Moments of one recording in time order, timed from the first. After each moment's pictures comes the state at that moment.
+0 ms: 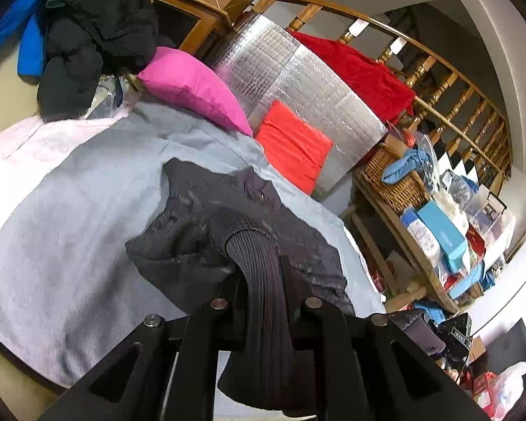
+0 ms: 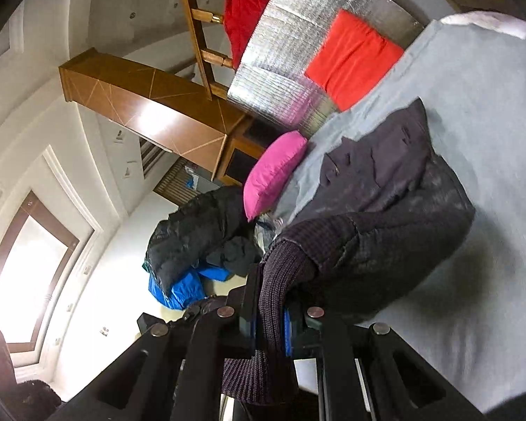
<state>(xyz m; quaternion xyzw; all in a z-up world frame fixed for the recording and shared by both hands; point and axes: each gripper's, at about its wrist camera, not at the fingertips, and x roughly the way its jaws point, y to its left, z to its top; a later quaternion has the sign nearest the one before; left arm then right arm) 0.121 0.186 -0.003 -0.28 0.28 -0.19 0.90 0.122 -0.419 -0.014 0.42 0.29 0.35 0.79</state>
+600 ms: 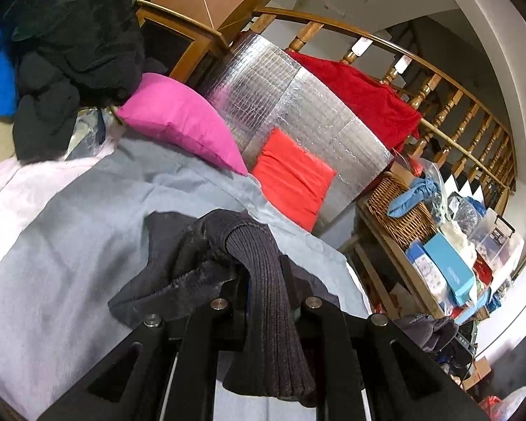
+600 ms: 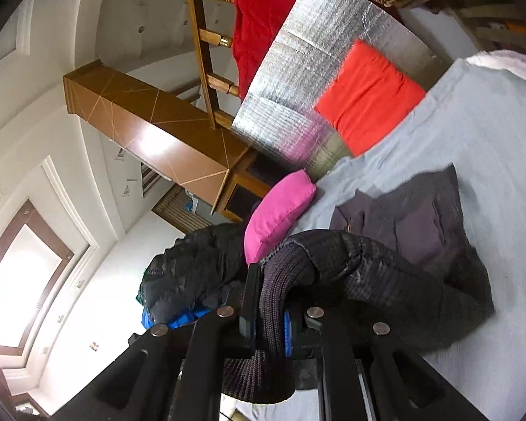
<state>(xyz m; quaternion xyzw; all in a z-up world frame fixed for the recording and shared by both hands) 0.205 0.170 0.044 -0.28 0.25 -0.16 0.91 0.217 -0.415 0.042 0.42 0.24 0.32 0.81</state>
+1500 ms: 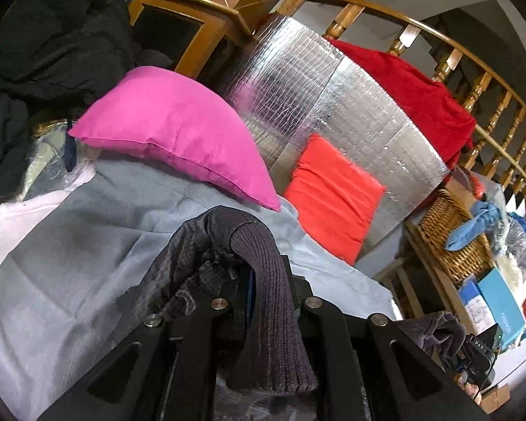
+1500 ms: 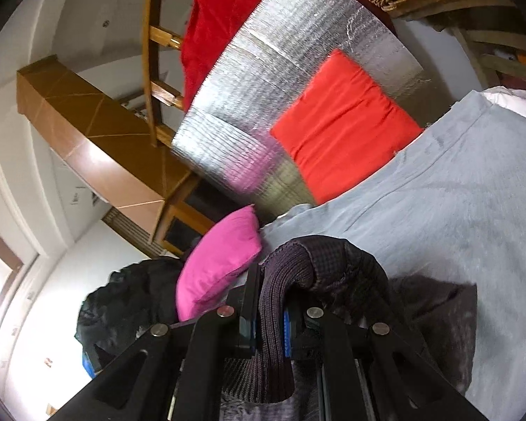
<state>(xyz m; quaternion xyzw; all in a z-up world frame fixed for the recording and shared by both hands) 0.409 0.141 0.028 -0.27 0.28 -0.09 0.92 0.441 -0.398 0.044 0.38 0.27 0.23 0.86</state>
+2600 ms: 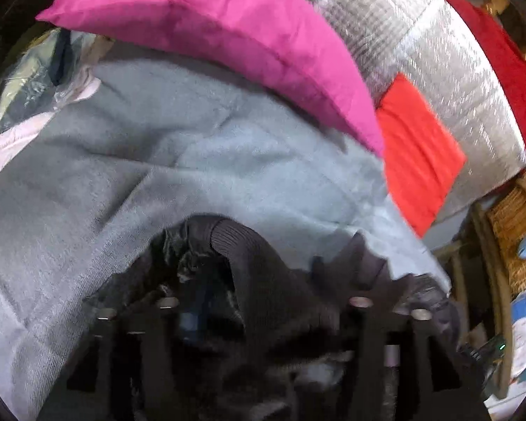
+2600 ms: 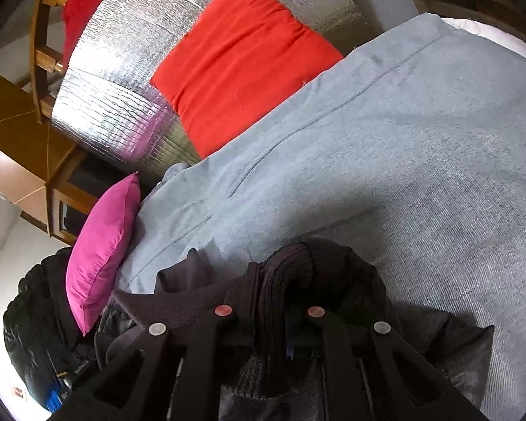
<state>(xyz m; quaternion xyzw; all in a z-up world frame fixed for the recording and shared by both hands) 0.513 0.136 -0.075 -0.29 0.42 -0.01 0.86 0.563 -0.380 -0.085 0.35 0.42 0.10 0.83</state>
